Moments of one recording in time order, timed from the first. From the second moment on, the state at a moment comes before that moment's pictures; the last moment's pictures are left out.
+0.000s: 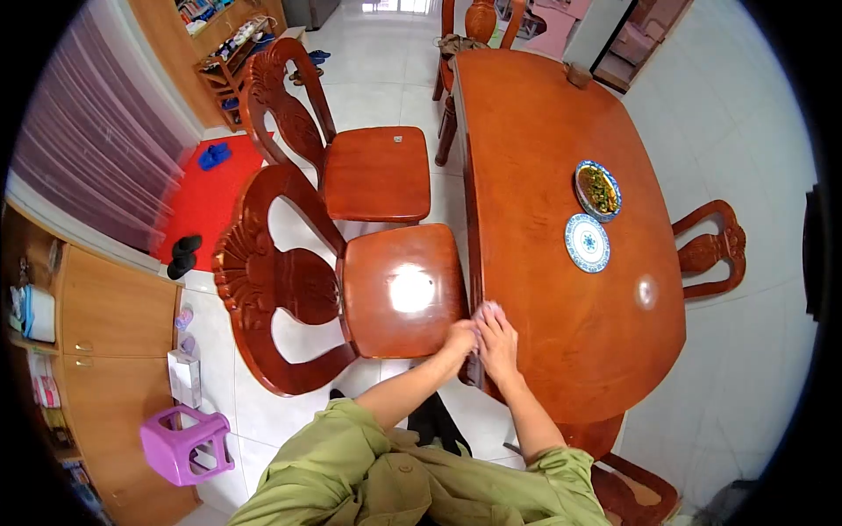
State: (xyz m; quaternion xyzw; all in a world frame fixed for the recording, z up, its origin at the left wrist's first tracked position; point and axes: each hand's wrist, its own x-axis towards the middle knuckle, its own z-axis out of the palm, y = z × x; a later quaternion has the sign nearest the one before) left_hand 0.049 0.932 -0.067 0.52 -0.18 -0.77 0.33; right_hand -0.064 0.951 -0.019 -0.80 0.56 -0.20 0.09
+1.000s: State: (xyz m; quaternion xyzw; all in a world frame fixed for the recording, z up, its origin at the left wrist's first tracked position) left_hand 0.588 0.684 0.236 0.31 -0.44 -0.77 0.35; right_hand 0.398 0.710 0.208 -0.75 0.40 -0.41 0.32
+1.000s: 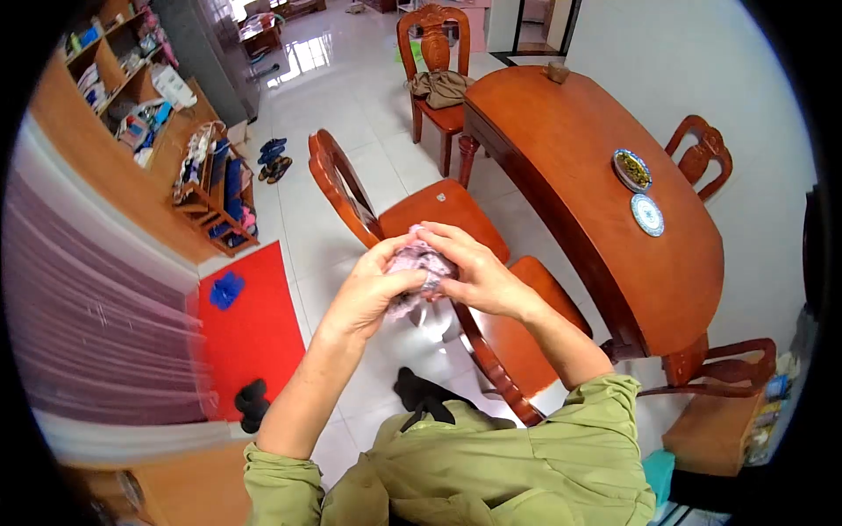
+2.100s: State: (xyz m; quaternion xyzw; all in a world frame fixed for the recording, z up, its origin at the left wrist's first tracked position) left_hand 0.675 0.006 0.188 0.20 -0.58 -0.79 0.01; right_hand 0.518 0.148 0.182 -0.46 0.66 -0.45 0.40
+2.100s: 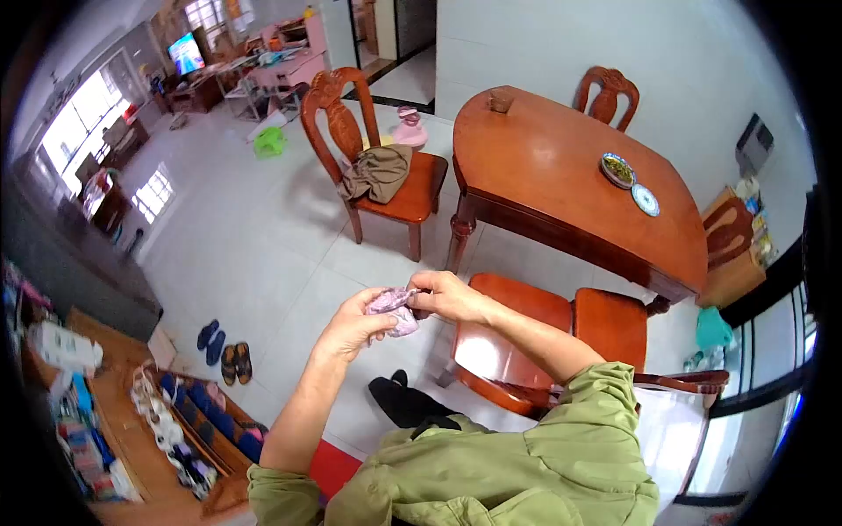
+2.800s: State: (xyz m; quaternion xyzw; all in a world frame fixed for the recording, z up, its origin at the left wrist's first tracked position) left_hand 0.271 -0.085 0.121 -0.07 -0.85 -0.50 0.14; right_hand 0.259 0.098 0.124 -0.13 0.79 -0.60 -0.06
